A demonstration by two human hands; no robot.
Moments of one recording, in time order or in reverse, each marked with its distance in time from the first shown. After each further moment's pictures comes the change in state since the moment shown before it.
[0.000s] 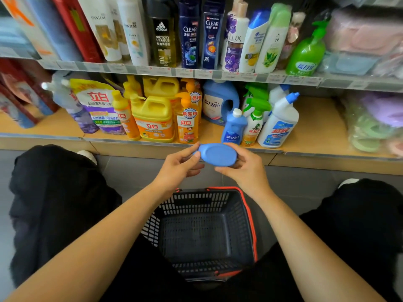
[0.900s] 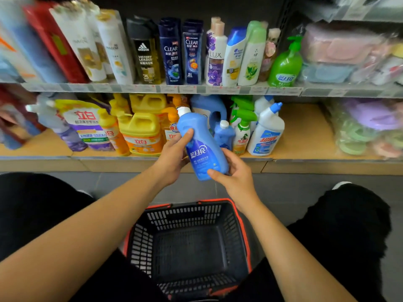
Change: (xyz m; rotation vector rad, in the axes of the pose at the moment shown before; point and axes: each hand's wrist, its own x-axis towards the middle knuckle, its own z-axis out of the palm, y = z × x) left_hand 0.067 0.042 0.030 -0.247 0.054 -0.052; right_hand 0.010 -0.008 0.001 0.318 0.127 0.128
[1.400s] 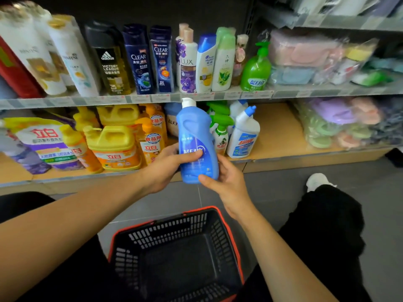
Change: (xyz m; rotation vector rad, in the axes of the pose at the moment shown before) left_hand 0.016 0.009 0.017 0.212 -0.436 -0.022; right_hand 0.002 -0.014 -0.011 0.088 0.048 0.017
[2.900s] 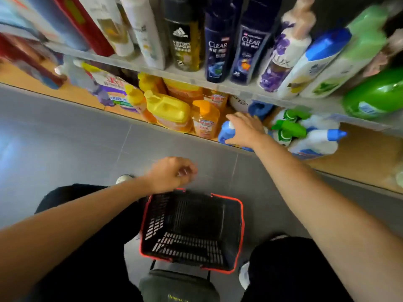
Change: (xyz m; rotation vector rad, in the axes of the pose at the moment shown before) left_hand -0.048 0.049 -0.078 0.896 0.150 -0.429; right_hand 0.261 0.023 0.049 -1.640 -0.867 0.031
